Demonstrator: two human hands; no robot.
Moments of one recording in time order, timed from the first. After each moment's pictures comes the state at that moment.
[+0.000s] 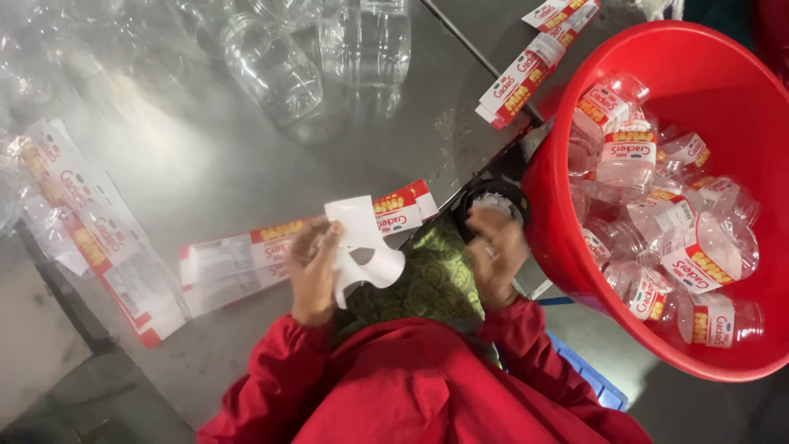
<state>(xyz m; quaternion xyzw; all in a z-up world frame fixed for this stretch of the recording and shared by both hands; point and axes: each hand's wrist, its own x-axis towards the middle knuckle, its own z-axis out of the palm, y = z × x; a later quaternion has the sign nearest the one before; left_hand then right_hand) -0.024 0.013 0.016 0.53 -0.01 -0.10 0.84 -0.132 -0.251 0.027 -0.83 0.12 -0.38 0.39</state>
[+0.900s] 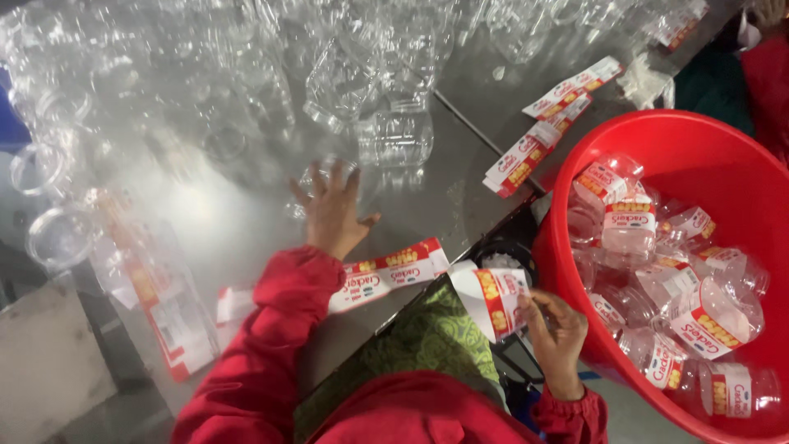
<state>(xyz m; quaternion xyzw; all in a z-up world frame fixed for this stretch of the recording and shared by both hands) 0.112 -0.030 0.122 0.96 -0.24 0.05 0.12 -0.183 -0.277 0.082 -0.78 0.15 -0.32 0.51</state>
